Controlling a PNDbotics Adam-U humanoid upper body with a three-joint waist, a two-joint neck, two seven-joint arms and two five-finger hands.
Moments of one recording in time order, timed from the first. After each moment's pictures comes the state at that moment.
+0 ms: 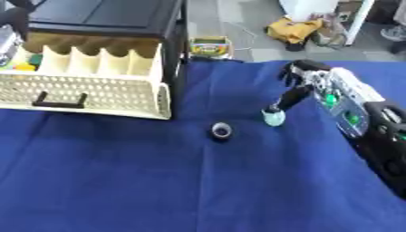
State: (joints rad) left arm -0.67 0.81 -0.08 -1.99 -0.24 0.22 -0.25; right arm -0.95 -0.51 0.31 -1.11 0.86 0.46 0.53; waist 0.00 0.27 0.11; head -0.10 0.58
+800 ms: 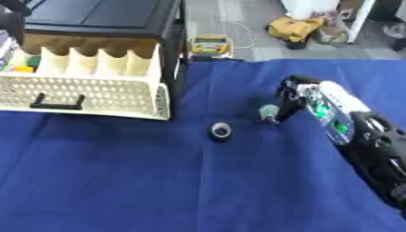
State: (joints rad) left arm -0.66 0.80 -0.08 -1.99 -0.24 0.21 -0.25; right arm -0.94 -0.47 0.30 -1.03 0.86 0.44 0.52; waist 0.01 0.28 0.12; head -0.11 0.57
